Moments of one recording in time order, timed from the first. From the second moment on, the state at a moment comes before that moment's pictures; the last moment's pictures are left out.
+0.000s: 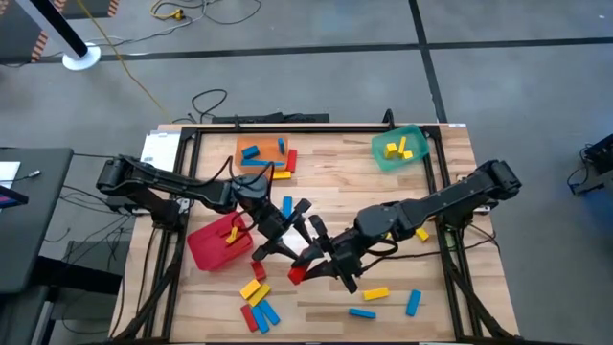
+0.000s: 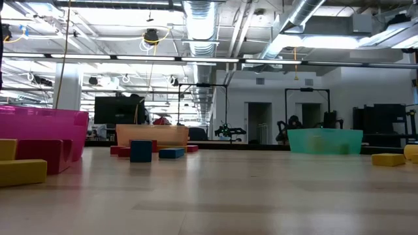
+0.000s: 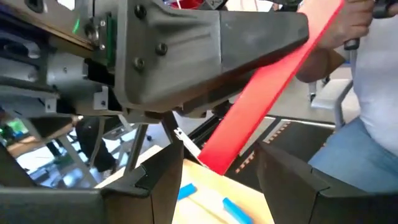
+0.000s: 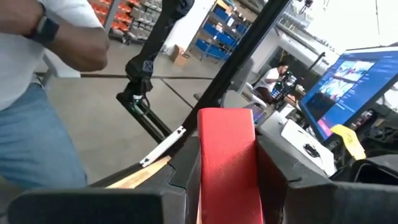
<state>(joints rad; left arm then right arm) -0.11 1.49 1.09 0.39 0.61 0.39 0.36 1.59 1.32 0.24 -0.14 -0.57</state>
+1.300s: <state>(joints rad) -0.11 1.38 1.09 0.05 0.64 0.41 0.42 1.59 1.32 0.13 0.10 -0.52</state>
